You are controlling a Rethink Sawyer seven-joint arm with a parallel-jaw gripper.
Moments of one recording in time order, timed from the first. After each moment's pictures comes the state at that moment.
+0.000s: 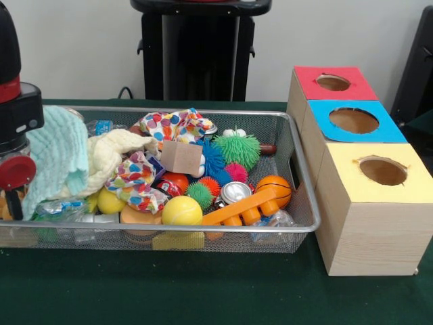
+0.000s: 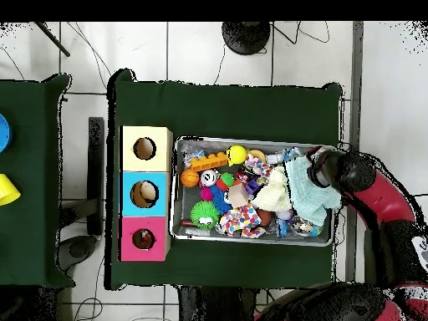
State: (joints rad) arm -0.69 -0.31 0.04 1.27 0.03 0.51 1.88
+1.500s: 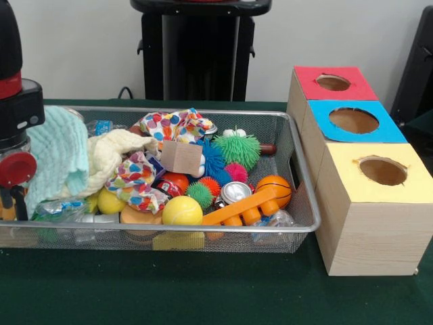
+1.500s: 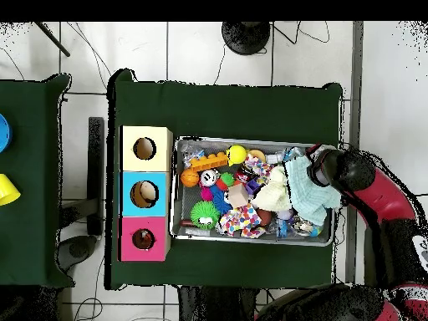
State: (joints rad) arm -0.68 -0.33 0.04 1.27 0.02 0.51 1.88
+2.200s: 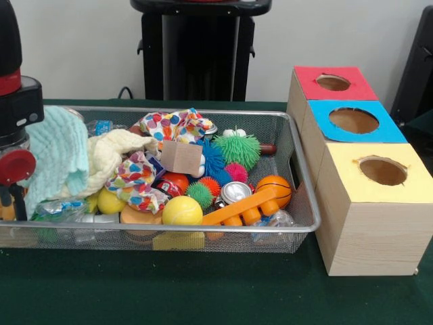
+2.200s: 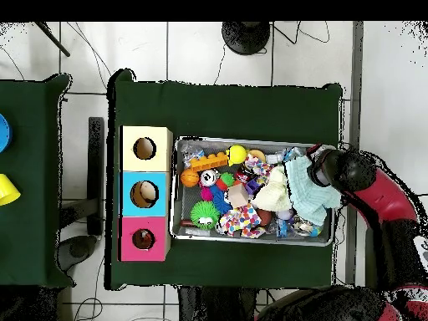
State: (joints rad) arm -0.68 -0.34 0.04 1.28 0.02 0.51 1.88
